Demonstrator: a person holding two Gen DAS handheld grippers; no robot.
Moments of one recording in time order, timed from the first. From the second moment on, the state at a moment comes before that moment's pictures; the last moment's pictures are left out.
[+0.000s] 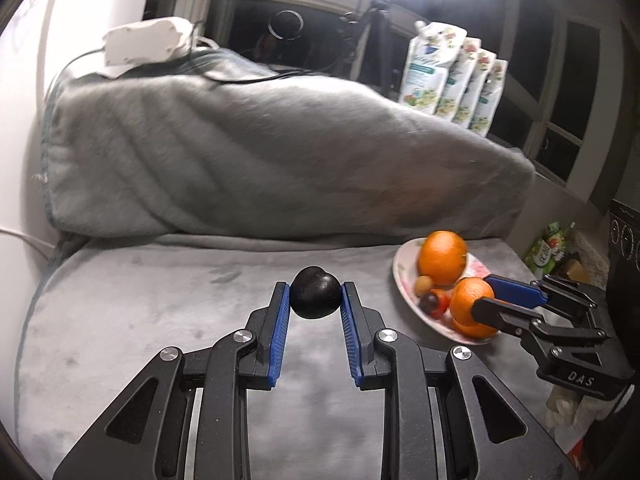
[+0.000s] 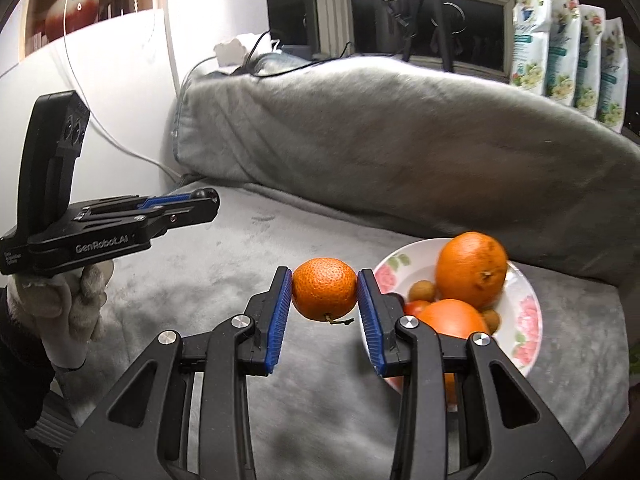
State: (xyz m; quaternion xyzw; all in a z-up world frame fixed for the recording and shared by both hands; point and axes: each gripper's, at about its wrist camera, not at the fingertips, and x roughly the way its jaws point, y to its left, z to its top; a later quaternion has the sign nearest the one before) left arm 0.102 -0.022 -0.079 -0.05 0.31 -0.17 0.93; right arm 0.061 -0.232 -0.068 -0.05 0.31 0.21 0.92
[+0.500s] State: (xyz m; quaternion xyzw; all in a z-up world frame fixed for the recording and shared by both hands) left arm 0.094 -0.072 -0.068 -0.03 0.30 -0.22 0.93; right arm 0.047 -0.291 -0.053 -0.02 0.29 0.16 0.94
